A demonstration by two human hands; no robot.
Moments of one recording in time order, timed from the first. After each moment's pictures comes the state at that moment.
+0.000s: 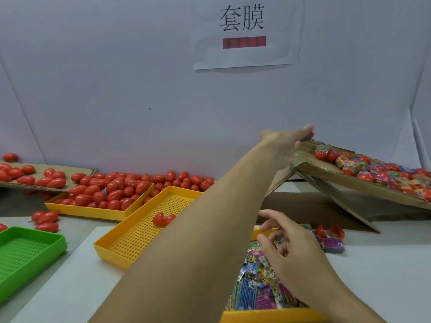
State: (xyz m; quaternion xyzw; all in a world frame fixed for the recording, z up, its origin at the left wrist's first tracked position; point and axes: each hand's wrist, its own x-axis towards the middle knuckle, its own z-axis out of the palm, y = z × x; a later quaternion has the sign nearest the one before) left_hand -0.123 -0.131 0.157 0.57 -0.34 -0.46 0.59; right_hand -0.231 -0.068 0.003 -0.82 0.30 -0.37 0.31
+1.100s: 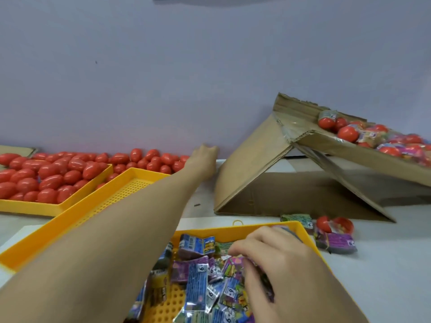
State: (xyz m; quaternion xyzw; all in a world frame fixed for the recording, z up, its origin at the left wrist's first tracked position) left_hand 0.042 -0.225 -0.003 0.82 -0.57 0.04 0.07; right_hand -0.228 -0.065 0.012 -0.92 0.25 -0.27 0.11
